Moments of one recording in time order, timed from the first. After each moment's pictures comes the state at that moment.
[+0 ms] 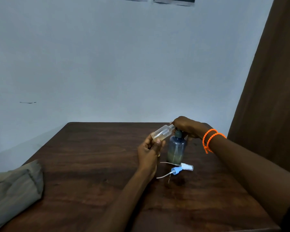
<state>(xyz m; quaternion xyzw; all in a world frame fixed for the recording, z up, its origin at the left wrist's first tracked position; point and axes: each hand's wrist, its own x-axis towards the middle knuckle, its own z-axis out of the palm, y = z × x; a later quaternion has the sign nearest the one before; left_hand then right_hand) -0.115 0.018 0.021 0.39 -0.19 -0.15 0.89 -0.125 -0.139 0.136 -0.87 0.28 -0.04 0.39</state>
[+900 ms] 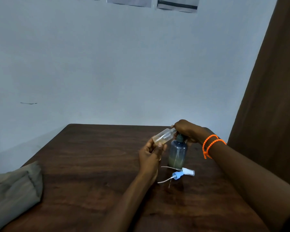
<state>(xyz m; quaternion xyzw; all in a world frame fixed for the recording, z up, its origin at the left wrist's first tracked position) -0.112 0.016 0.020 0.38 -0.18 -0.16 0.89 -0.125 -0.134 0.140 -0.87 0.28 -0.06 0.40</state>
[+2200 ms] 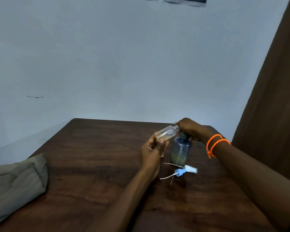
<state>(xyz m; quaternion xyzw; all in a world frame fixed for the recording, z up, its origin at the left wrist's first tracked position) -0.112 0.018 0.023 0.36 -0.18 -0.16 0.90 -0.123 -0.133 0.133 -0.88 0.26 -0.08 0.38</state>
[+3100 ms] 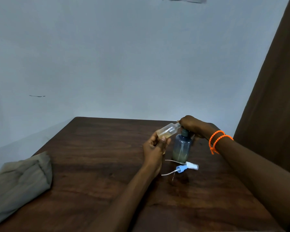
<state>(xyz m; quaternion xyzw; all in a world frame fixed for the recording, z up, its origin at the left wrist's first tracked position) -0.114 0.017 0.023 0.34 -0.17 -0.16 0.91 -0.125 -0.139 0.133 -0.87 0.28 -0.06 0.39</state>
